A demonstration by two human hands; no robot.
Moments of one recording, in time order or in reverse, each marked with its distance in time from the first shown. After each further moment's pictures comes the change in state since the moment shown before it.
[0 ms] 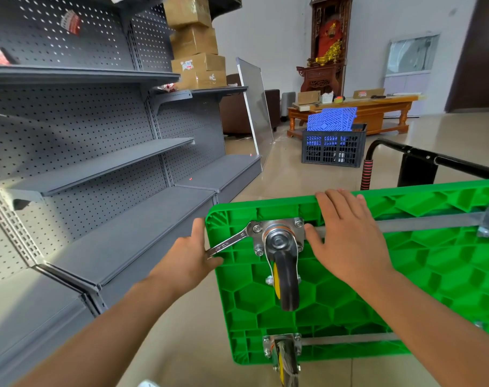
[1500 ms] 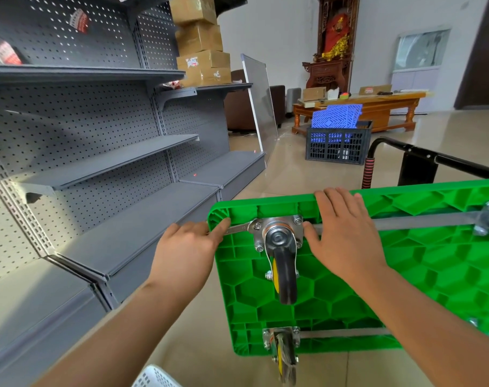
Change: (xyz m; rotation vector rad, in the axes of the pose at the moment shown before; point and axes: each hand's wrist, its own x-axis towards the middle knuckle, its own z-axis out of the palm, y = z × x) left_hand -0.031 0.013 -0.009 0.756 0.466 0.477; right_hand -0.003 -0.001 -0.005 -0.017 -0.041 -0.001
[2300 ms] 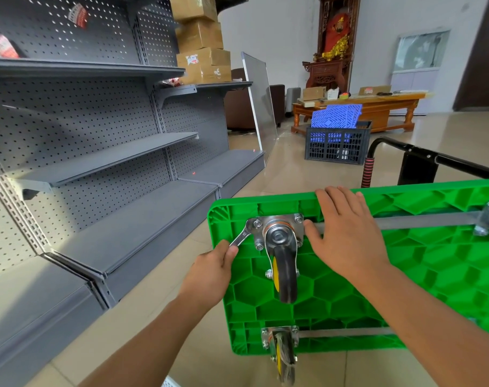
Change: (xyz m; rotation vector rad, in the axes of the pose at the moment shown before) left_hand -0.014 0.045 0.040 -0.897 -0.412 -0.585; right_hand 0.001 0.002 0.001 0.014 0.023 -0.006
